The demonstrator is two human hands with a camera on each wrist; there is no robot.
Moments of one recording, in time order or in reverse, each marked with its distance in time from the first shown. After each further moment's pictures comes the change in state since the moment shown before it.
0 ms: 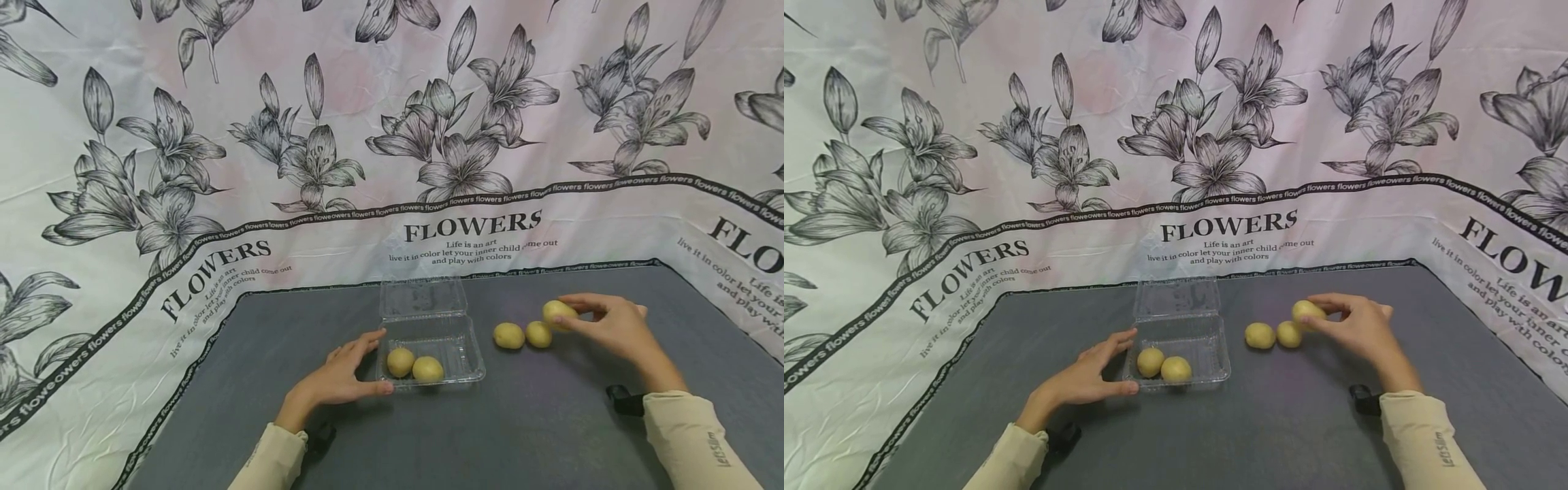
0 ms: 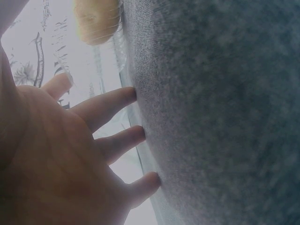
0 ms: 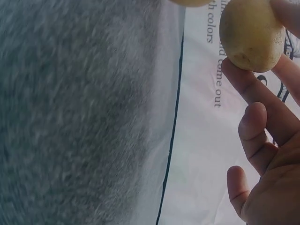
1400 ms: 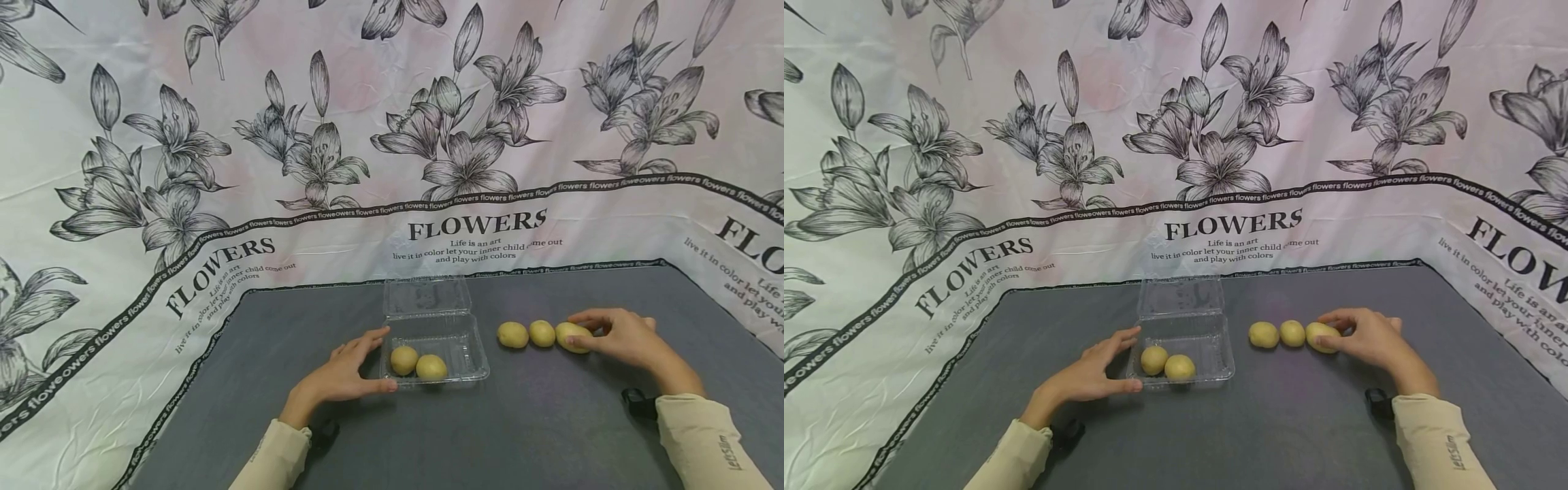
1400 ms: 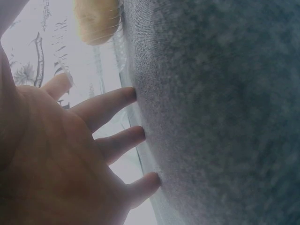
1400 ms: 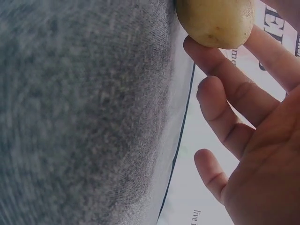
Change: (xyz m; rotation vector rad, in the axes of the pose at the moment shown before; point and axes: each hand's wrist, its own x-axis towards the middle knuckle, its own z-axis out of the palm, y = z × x) left_hand -0.001 0.002 -0.001 0.020 0.008 0.003; right_hand -0.004 0.014 -0.004 -0.177 -0.283 0.055
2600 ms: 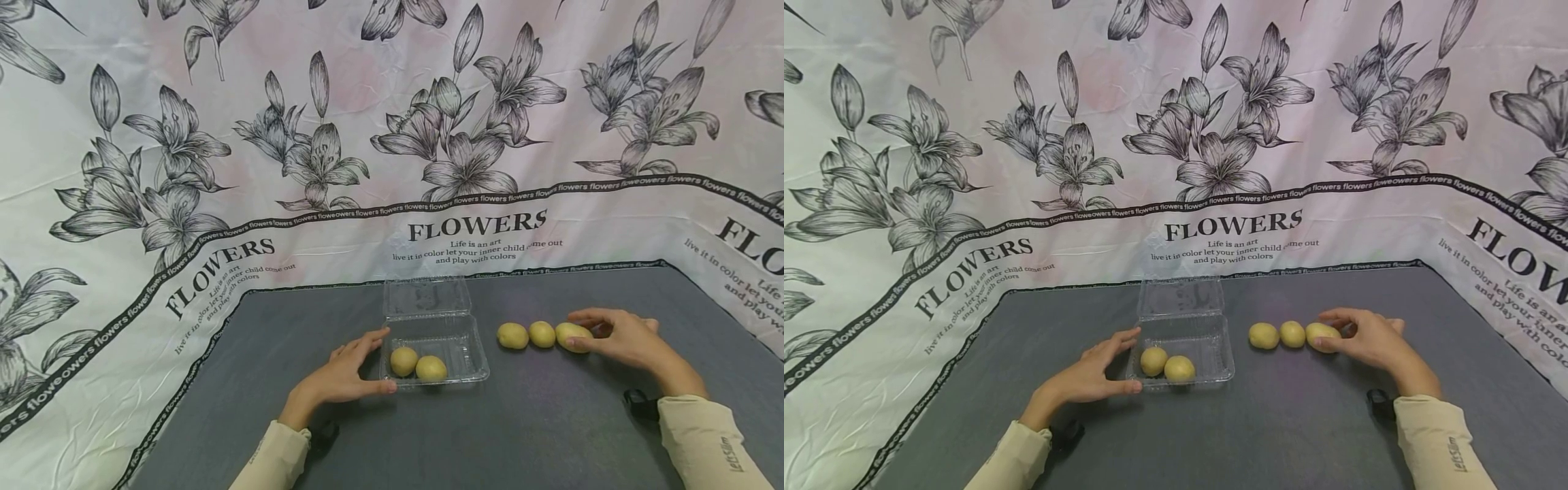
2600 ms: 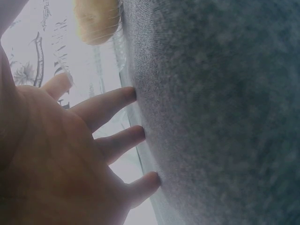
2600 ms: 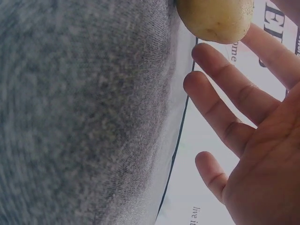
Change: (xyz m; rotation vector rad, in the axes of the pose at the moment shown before) left_hand -0.001 0.001 0.000 -0.010 -0.005 -0.010; right_hand 0.000 0.001 0.000 -0.003 -0.006 -0.001
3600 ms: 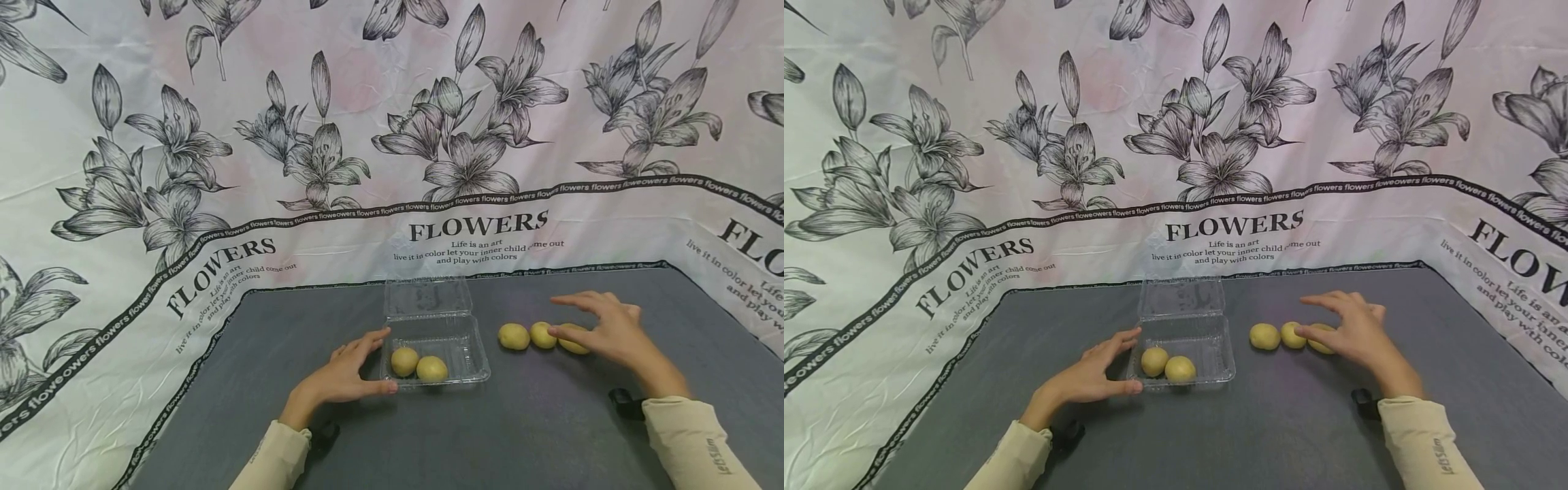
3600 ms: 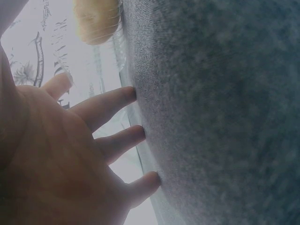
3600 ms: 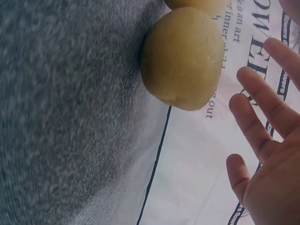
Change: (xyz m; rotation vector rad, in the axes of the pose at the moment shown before) left_hand 0.001 0.000 0.000 -0.004 -0.007 0.002; right_hand 0.006 -0.030 0.006 0.006 0.247 -0.168
